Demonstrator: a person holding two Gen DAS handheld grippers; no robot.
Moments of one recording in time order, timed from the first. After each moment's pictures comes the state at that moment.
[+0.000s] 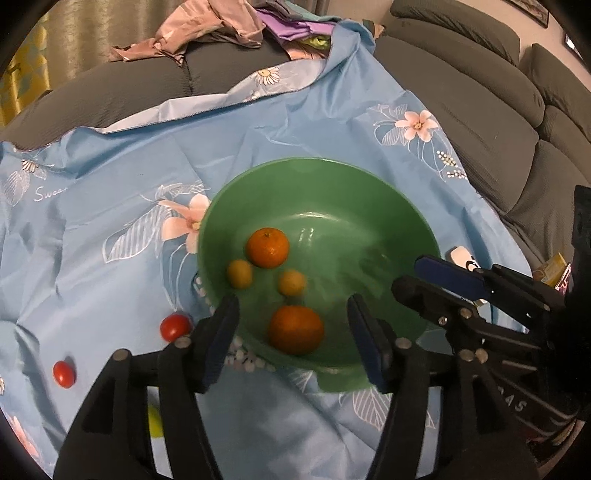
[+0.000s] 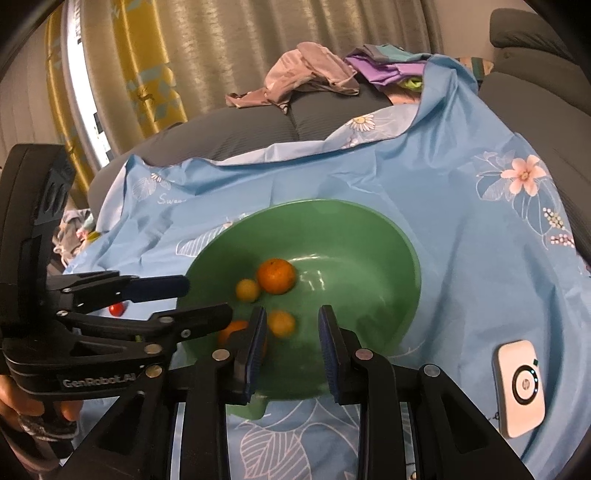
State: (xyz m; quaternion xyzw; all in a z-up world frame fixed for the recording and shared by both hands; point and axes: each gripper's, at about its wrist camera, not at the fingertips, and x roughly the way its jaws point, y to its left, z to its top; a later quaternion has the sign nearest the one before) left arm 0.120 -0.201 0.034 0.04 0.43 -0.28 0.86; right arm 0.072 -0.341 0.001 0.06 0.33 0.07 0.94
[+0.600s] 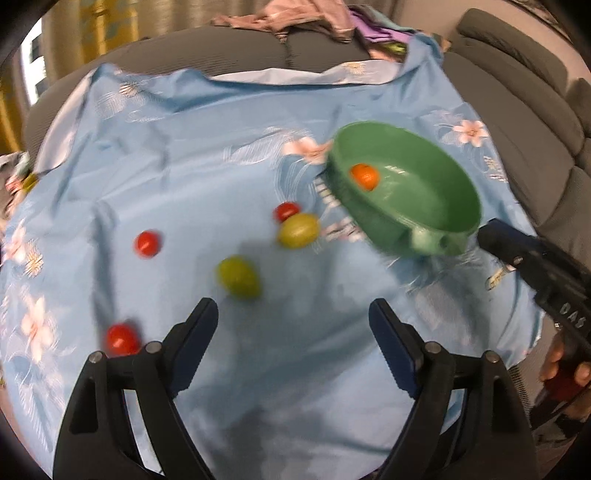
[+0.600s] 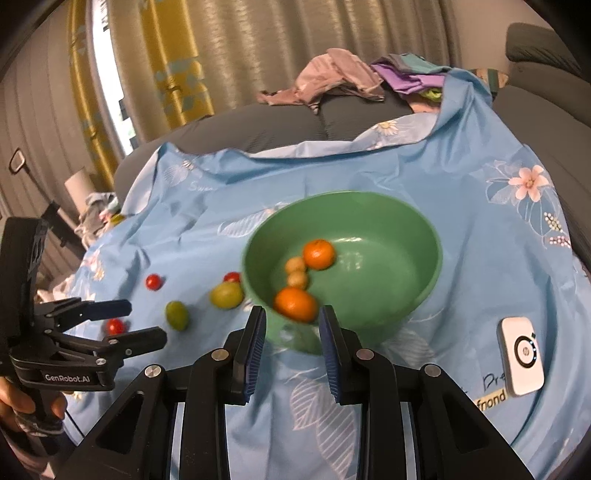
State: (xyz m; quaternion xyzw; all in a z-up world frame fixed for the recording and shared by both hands) left arm 0.041 -0.091 0.019 0.01 0.46 -0.15 0.87; right arm 0.024 -0.300 0.011 0.03 0.33 0.10 0.94
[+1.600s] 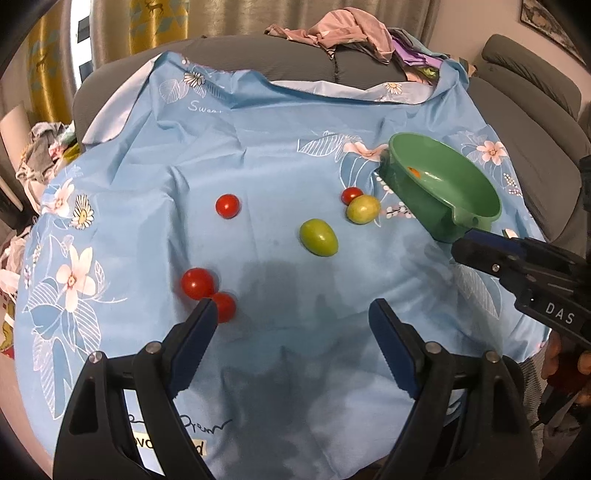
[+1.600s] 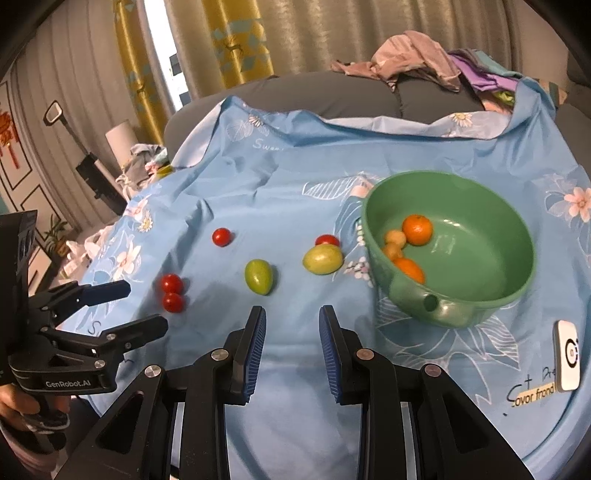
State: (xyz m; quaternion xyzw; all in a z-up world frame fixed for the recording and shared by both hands) left arm -0.001 -0.022 0.012 -0.02 0.44 -0.12 0.89; right arm 0.018 -0.219 -0.005 -0.01 0.38 0.18 0.91
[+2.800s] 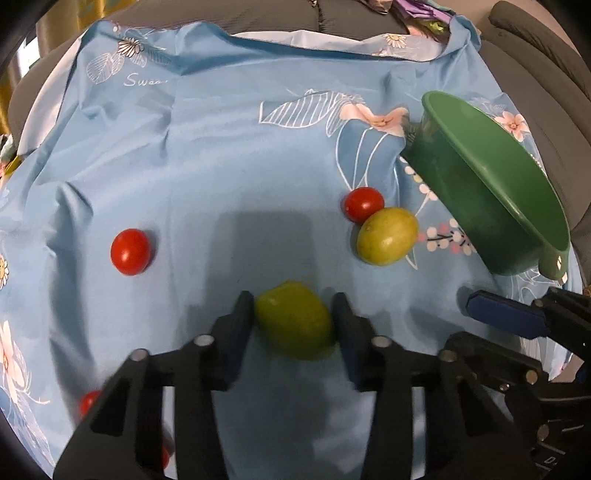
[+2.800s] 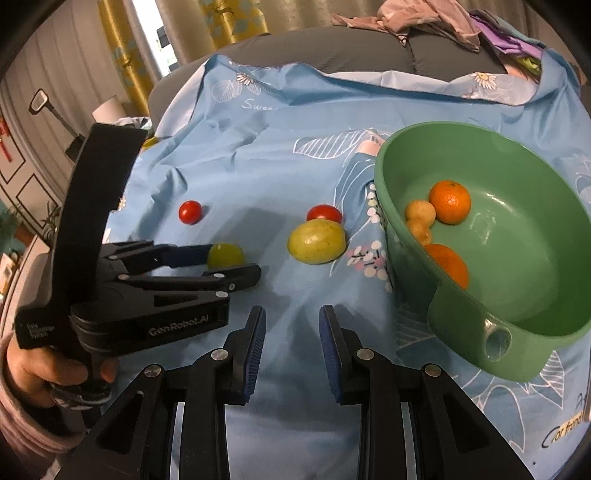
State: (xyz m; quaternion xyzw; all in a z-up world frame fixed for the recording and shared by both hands) left arm 0.122 -0.072 -0.051 0.01 0.49 -0.15 0.86; right arm 0.080 -0.217 -0.053 -0.01 0.43 0.18 0.88
